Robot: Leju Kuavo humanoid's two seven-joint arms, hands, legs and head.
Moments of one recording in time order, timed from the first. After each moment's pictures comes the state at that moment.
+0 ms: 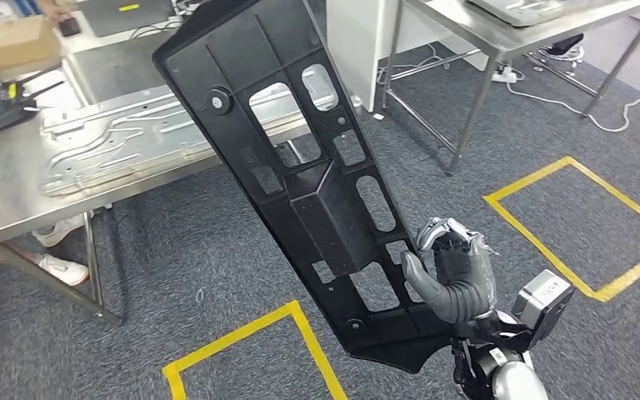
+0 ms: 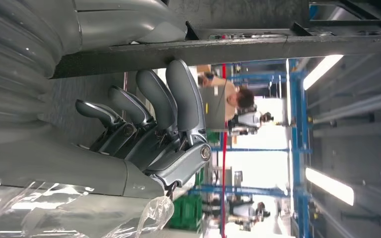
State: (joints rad) left arm -0.13 0.01 -1.09 -0.24 0.50 0.08 0.10; right arm -0.39 -0.31 0.61 -2.04 -0.27 -0.19 -0.15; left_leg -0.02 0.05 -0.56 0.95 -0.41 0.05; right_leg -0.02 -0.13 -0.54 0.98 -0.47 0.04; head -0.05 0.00
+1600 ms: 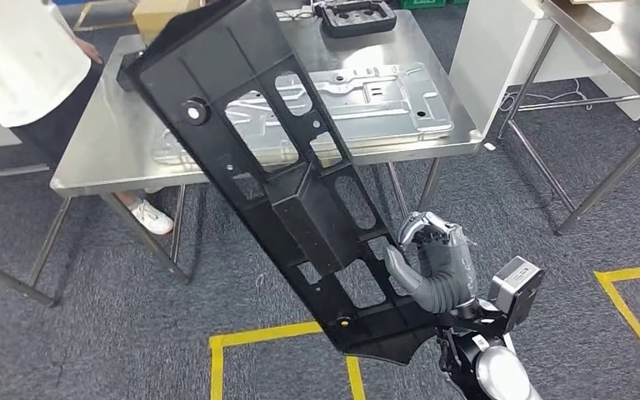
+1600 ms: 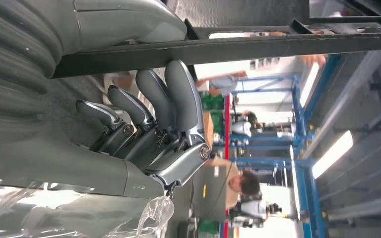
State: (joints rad) left arm -0.13 0.02 -1.09 -0.24 0.51 0.07 0.08; right arm -0.46 -0.26 0.66 -1.94 -0.28 -0.15 -0.17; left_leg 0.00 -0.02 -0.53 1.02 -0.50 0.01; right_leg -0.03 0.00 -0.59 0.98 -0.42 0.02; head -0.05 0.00
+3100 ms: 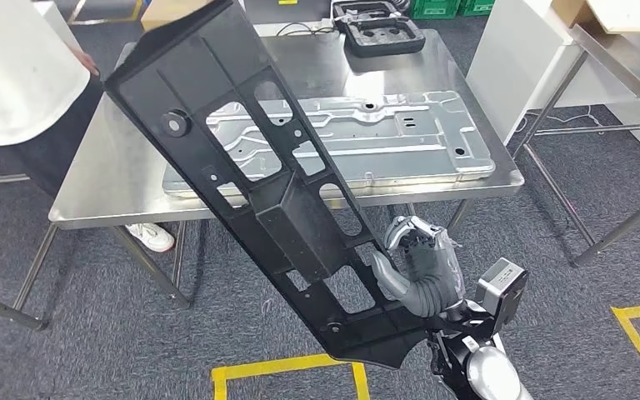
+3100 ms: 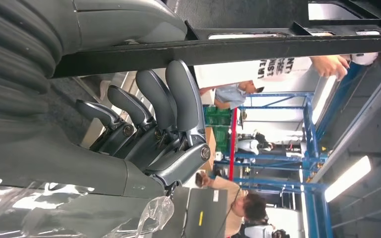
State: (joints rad) left arm -0.12 0.01 -1.09 -0.24 0.51 0.07 0.08; right arm -0.46 -0.25 0.69 -1.93 -0.28 -0.14 -0.16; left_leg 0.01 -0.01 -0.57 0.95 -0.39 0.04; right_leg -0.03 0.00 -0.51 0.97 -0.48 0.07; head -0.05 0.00
